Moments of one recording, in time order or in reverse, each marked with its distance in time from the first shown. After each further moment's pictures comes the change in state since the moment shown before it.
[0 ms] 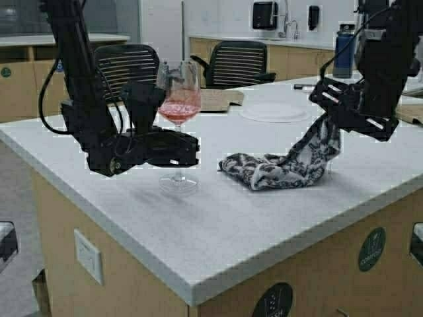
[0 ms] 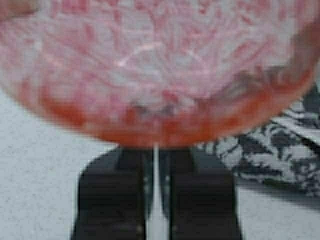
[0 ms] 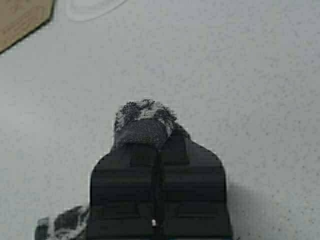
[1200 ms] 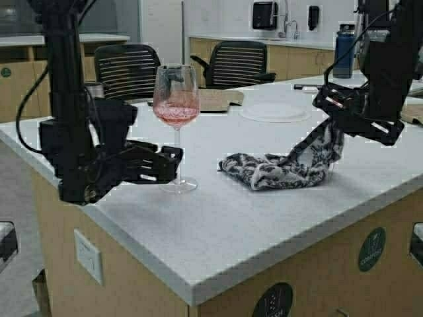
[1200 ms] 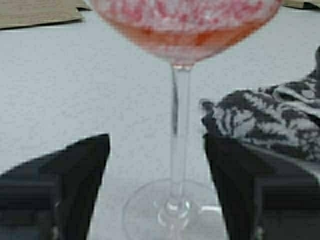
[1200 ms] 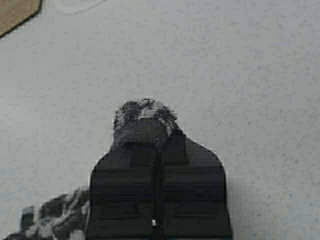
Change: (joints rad) left arm 0.002 0.043 0.233 -0.126 -0.362 0.040; right arm -0.002 -0.002 0.040 -0.002 -0.018 -0.012
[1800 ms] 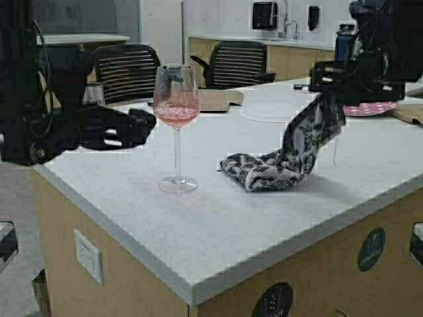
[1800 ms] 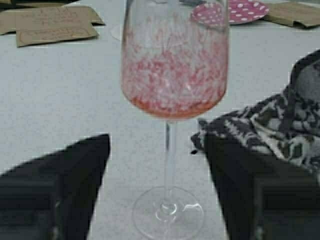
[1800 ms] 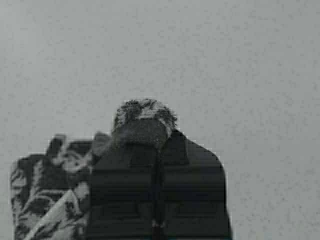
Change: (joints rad) left arm -0.002 -0.387 0.383 -0.014 0.017 -0.011; right arm 0.003 -0.299 0.120 -0.229 0.202 -0.334
